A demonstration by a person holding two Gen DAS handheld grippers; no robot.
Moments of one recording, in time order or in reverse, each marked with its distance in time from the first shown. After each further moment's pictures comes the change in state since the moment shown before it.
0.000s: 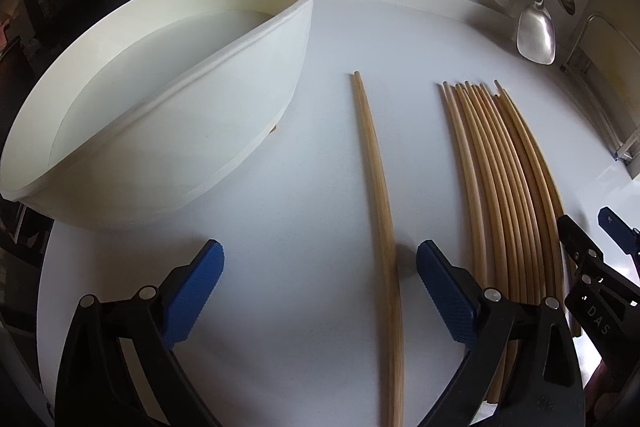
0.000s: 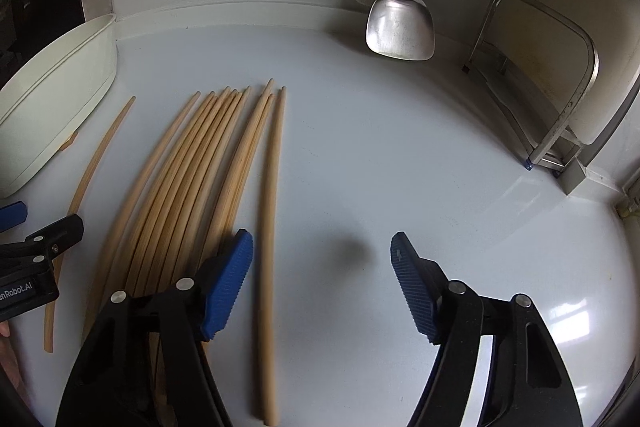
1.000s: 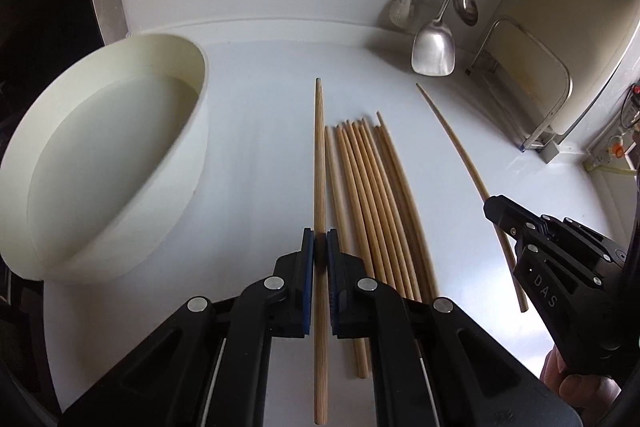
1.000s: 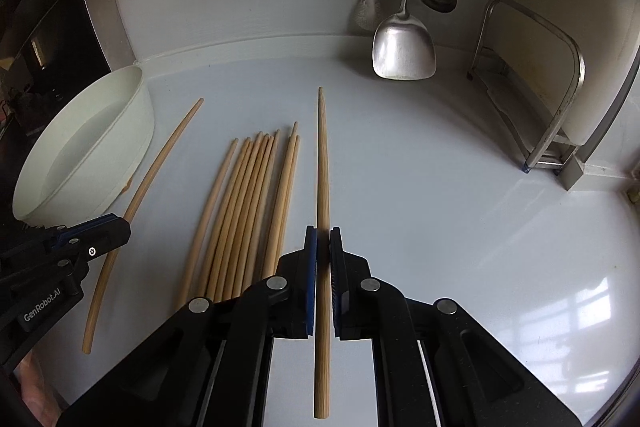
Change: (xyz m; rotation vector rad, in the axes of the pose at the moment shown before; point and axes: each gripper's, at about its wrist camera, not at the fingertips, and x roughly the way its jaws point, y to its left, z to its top) left arm -0.076 -0.021 0.032 0.127 -0.030 -0.255; right arm -0.061 -0.012 0.026 0.100 -0.010 0.129
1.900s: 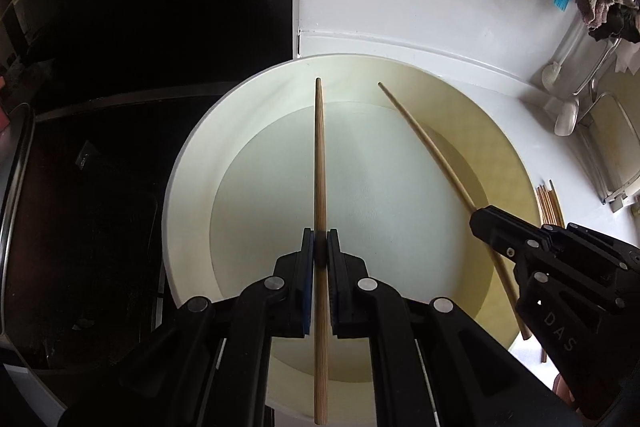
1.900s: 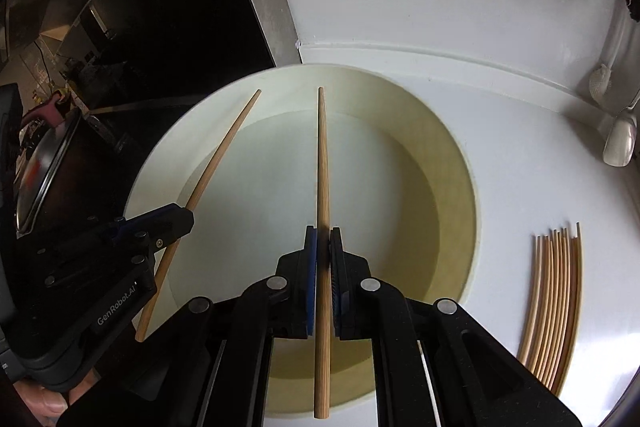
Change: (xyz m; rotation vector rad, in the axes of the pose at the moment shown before) left arm -0.001 0.234 0.072 -0.088 0.077 0.150; right arm 0.065 0.270 0.098 -0.110 0.153 0.251
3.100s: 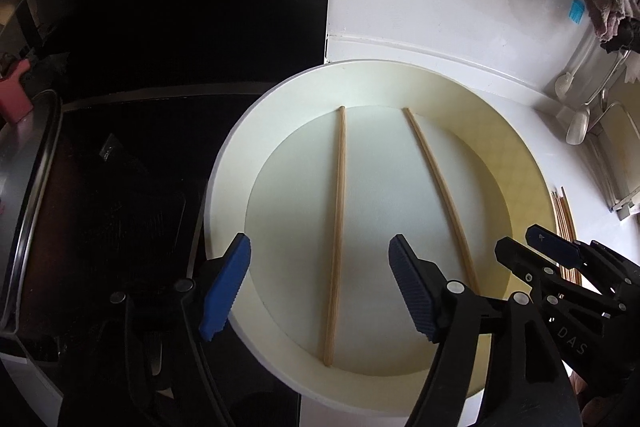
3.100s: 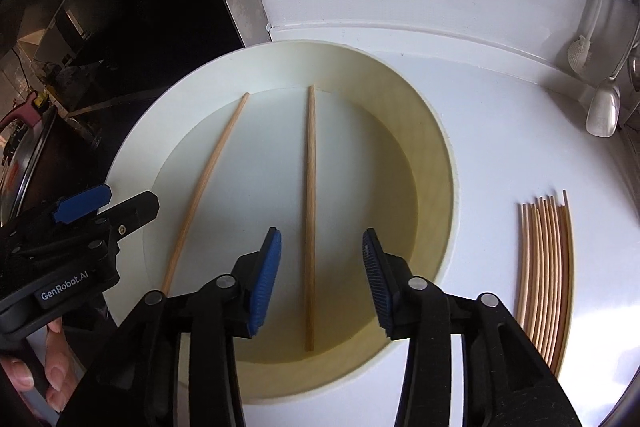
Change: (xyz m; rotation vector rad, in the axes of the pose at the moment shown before) left arm -0.012 0.026 -0.010 -0.029 -0.029 0.036; right arm -0.002 -0.014 -0.019 0.053 0.009 -0.065
